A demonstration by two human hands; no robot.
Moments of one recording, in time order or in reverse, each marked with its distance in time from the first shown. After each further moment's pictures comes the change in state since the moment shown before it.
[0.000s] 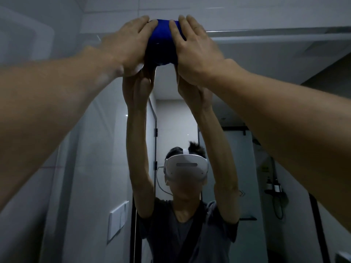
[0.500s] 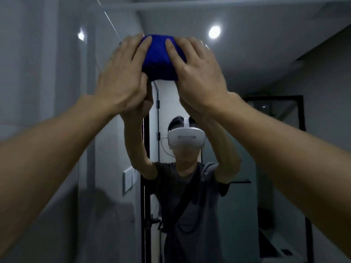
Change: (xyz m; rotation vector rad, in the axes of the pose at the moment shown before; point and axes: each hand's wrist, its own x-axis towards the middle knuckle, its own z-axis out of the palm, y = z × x) left_hand -0.132 0.023 0.008 -0.244 -0.022 -0.021; right_hand -0.110 -0.049 -0.003 0.037 -0.017 -0.060
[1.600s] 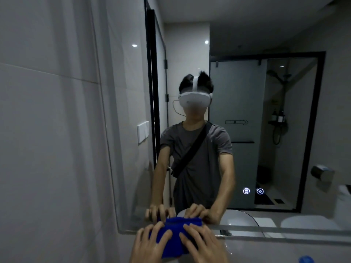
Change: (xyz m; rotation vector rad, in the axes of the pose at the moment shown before) left_hand -0.478 0.140 0.051 -0.010 -0.480 -0.062; right_hand -0.461 -0.181 -0.020 0.475 -0.306 -0.083
